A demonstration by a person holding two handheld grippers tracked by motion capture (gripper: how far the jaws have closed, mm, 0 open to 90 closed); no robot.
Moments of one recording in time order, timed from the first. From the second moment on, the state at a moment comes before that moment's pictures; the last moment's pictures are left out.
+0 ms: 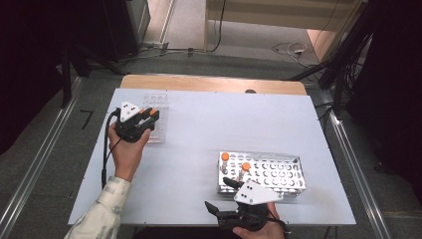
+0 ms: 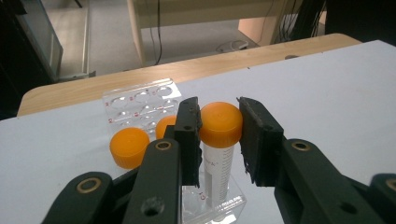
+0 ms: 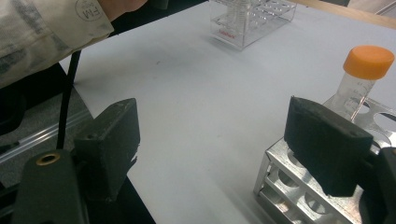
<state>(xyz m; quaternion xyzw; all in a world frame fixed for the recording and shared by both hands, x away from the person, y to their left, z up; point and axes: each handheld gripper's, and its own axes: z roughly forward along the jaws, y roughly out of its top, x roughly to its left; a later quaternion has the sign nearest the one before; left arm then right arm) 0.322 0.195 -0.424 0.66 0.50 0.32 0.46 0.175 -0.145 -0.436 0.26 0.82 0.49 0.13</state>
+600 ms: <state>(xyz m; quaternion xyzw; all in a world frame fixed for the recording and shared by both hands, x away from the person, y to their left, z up) 0.317 0.191 -0.423 0.67 0.49 0.31 0.46 0.176 -0.147 -0.438 0.27 0.82 0.49 0.13</state>
